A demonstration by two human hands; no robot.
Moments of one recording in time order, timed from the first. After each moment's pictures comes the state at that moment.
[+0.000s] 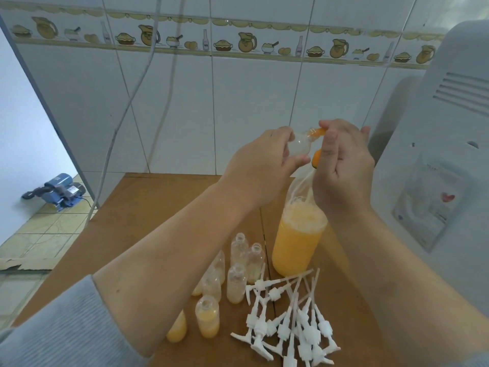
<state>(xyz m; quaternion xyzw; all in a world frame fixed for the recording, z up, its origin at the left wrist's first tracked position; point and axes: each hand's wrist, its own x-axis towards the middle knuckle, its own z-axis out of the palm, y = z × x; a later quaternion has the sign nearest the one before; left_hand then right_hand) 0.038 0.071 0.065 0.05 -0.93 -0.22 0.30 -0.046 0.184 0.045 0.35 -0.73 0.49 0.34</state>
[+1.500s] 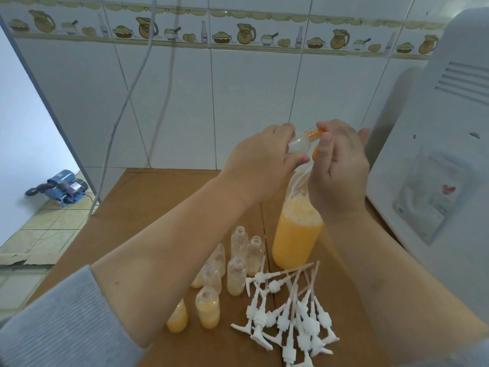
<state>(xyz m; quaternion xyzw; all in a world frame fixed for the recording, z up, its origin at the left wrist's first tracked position) 0.042 0.077 0.067 0.05 -0.94 -0.16 0.29 -0.041 0.186 0.033 0.34 -0.74 0.45 0.38</state>
